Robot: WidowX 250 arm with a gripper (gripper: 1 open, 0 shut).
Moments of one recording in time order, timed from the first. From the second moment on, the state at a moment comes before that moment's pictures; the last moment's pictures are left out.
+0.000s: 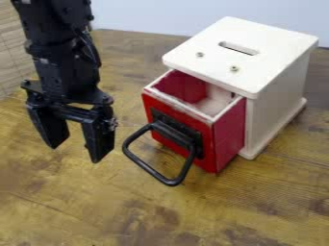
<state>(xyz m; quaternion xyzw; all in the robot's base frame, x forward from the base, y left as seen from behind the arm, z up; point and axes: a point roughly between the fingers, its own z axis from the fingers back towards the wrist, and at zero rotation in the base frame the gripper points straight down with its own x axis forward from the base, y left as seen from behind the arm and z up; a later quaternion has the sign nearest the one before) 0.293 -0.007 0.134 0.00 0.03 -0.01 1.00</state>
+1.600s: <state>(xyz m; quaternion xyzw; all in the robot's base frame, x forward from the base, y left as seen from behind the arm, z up) 0.307 -0.034 0.077 -0.02 0.08 -0.04 1.00</state>
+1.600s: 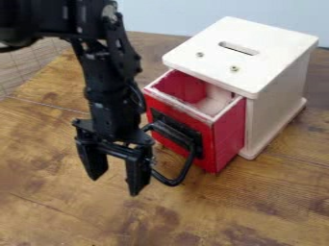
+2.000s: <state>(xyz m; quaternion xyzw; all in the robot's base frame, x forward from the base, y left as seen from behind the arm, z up) 0.313 -0.036 0.068 -0.02 0.08 -0.03 1.00</state>
